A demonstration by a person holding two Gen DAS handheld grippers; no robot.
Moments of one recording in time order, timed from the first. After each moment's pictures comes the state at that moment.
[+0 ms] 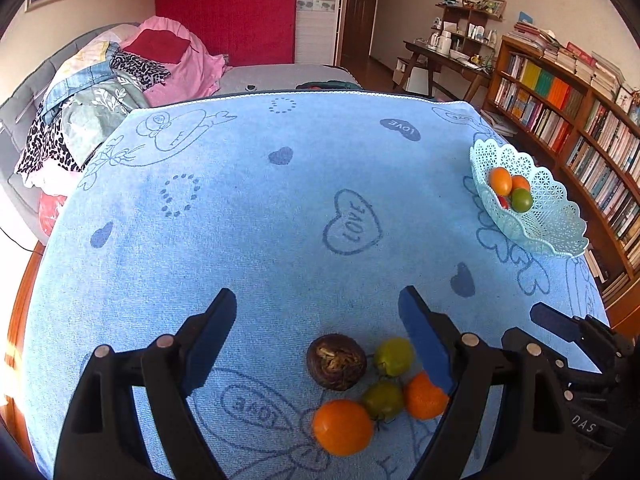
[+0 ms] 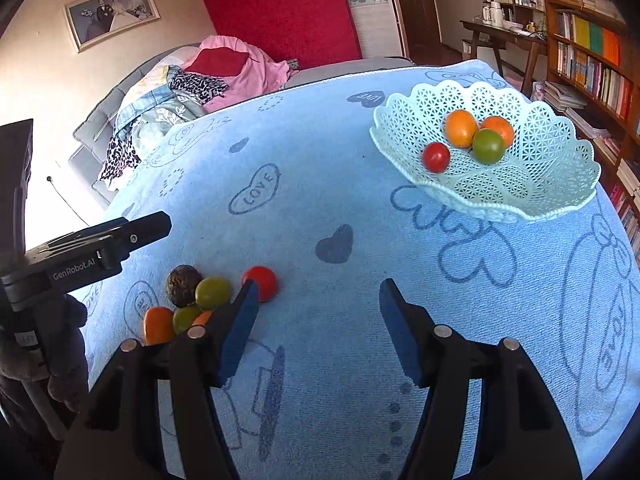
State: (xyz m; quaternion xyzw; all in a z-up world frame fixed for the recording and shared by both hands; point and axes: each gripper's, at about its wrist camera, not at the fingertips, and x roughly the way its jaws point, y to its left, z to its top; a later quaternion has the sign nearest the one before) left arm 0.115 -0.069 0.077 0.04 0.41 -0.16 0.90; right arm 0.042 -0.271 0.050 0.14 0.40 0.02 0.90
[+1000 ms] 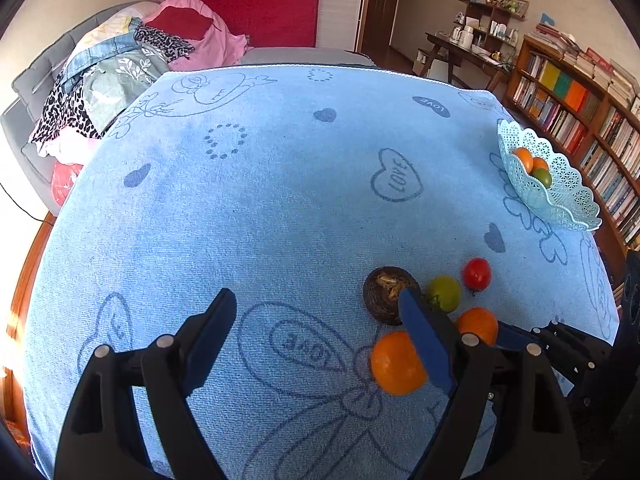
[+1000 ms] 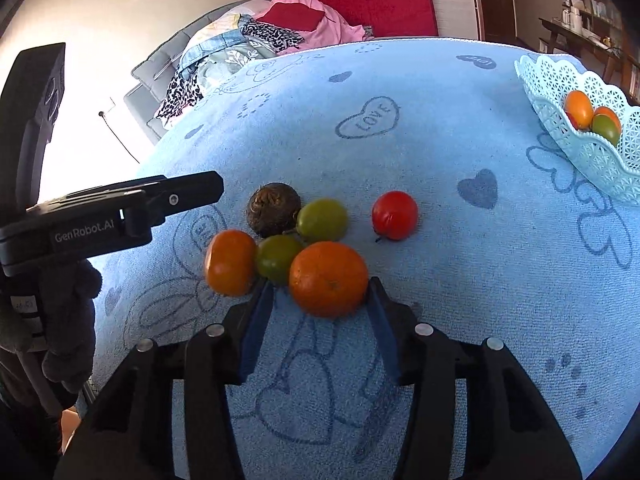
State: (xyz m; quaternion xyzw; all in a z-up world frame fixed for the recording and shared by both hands) left arm 0.093 -0.025 0.057 0.02 0.44 -0.13 0.89; right arm 0.048 -0.204 0.017 0.10 0.44 0.14 0.88
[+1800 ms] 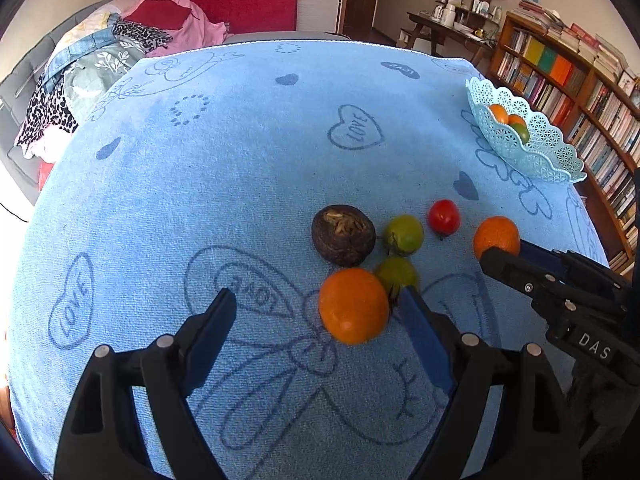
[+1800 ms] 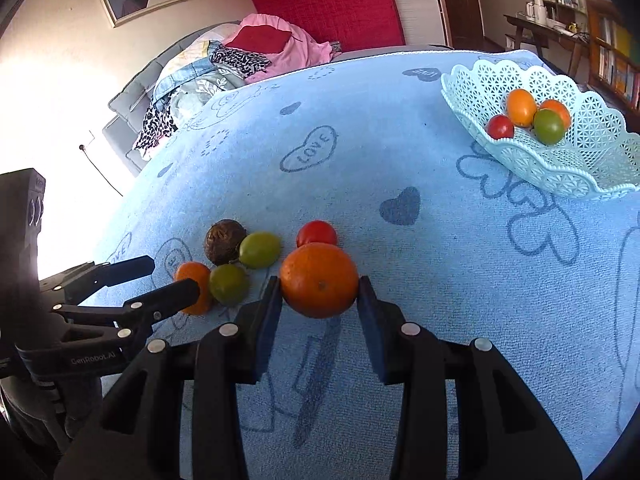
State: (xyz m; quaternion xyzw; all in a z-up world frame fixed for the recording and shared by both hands) left arm 0.063 -0.051 0.034 0.05 0.46 -0.16 0.87; right arm 0.038 -0.246 0.033 0.14 0.42 0.09 0.89
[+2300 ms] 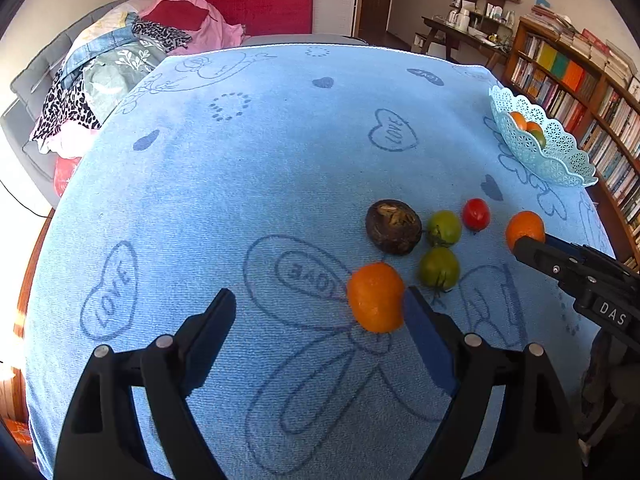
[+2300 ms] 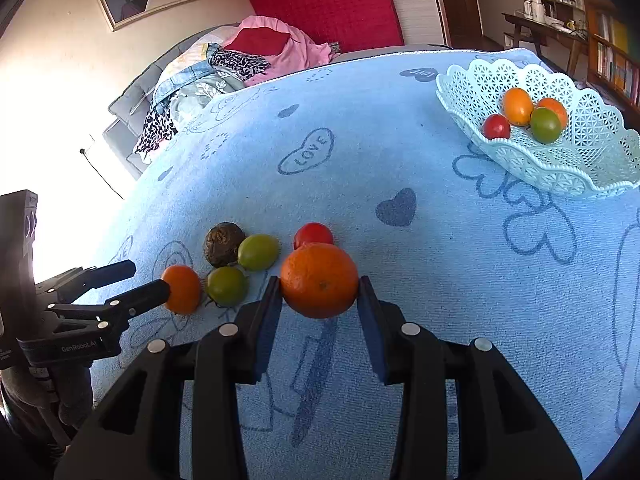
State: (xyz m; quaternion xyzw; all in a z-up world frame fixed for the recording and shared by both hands) left arm 0.057 -0.015 0.040 0.04 0.46 -0.13 0.88; right arm 0.037 -0.249 0.036 0.14 0.41 0.09 0.90
